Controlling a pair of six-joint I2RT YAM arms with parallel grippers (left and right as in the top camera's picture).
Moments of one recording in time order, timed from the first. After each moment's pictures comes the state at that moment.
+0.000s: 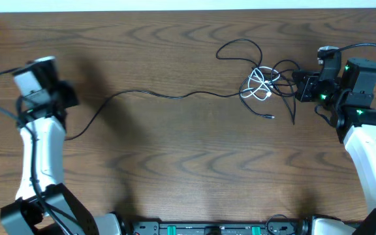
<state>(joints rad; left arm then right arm) 0.38 1.50 1.04 -0.34 0.03 0.14 -0.12 1.39 0.93 -0.20 -0.48 0.13</state>
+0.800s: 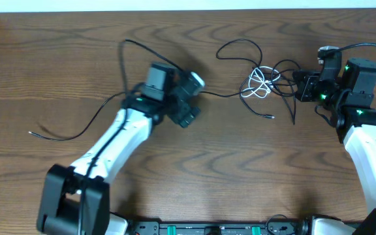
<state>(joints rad) -0.39 1.61 1.04 -0.39 0.24 0.44 -0.12 1.39 0.93 -0.20 -0.48 0.13</state>
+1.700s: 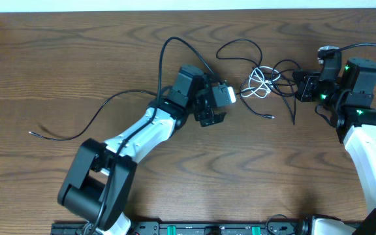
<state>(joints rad) -0.52 1.78 1.04 -0.01 0.36 0.77 -0.12 1.39 0.93 -0.20 -0.48 0.13</state>
